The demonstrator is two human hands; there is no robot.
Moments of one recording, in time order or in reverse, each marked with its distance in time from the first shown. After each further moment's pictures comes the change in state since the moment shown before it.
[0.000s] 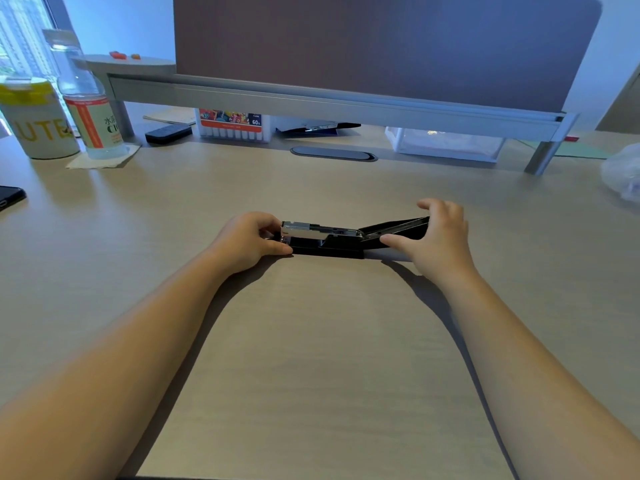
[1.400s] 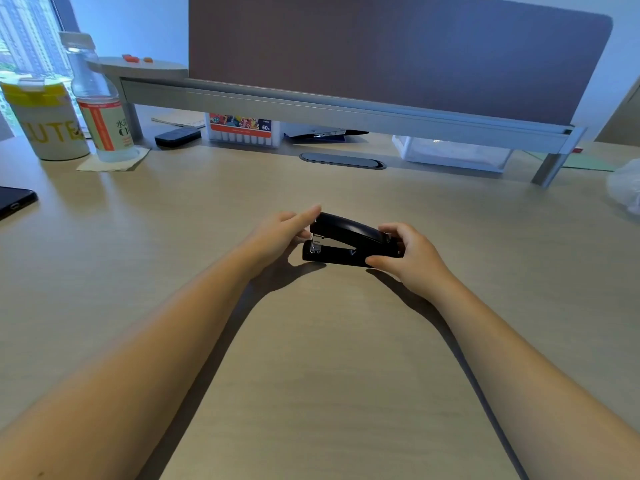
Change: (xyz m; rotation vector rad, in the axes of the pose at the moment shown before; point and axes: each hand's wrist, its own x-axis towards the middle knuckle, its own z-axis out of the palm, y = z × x) left_hand 0.013 0.006 0.000 -0.376 -0.113 -0.048; right_hand 0.004 -0.013 0.029 0.249 -0.335 -0.095
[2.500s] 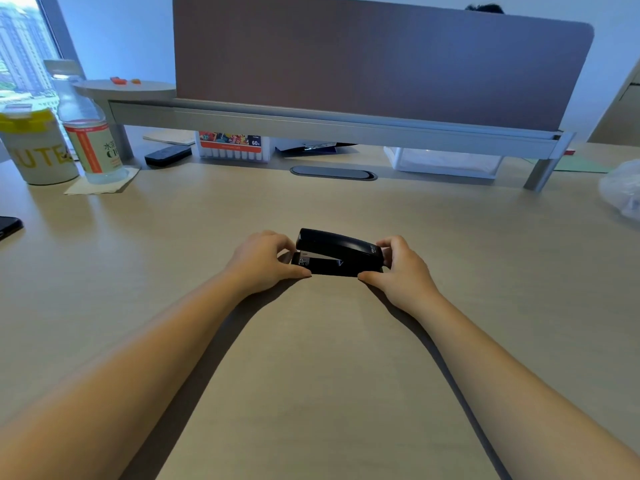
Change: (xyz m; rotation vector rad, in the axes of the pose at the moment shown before) left_hand 0.025 -0.015 0.000 0.654 0.076 0.108; right_hand 0.010 0.006 0.002 -0.120 0.101 0.106
